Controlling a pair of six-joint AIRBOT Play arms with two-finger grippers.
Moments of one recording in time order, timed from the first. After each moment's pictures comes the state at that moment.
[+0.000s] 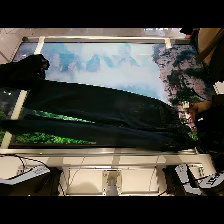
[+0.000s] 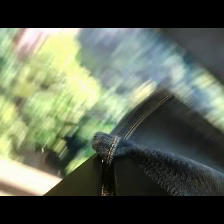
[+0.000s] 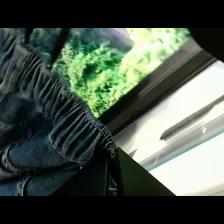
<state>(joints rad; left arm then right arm) 1.09 -1.25 1.00 1.16 -1.01 -0.84 -1.18 -0.88 0.54 -1.20 1.31 1.14</state>
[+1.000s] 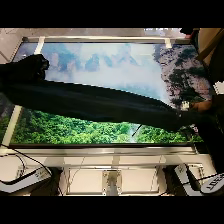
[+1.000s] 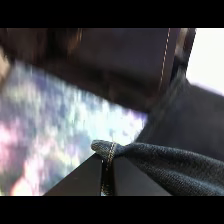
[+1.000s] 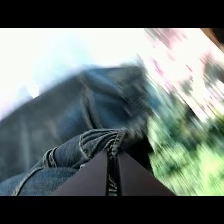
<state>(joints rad) 0.63 -1.26 1.26 1.23 -0.65 -0.96 -1.06 -0.89 0.81 -0.76 1.31 1.14</state>
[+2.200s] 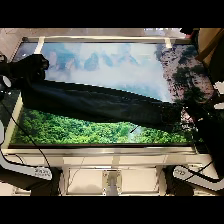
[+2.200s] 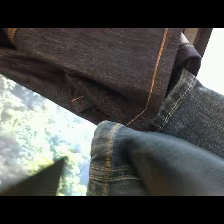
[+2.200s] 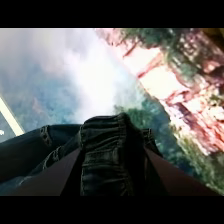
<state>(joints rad) 0.40 -1.62 1.40 1.68 -0.55 -1.50 -0.56 -1.26 0.82 -0.95 0.77 1.45</state>
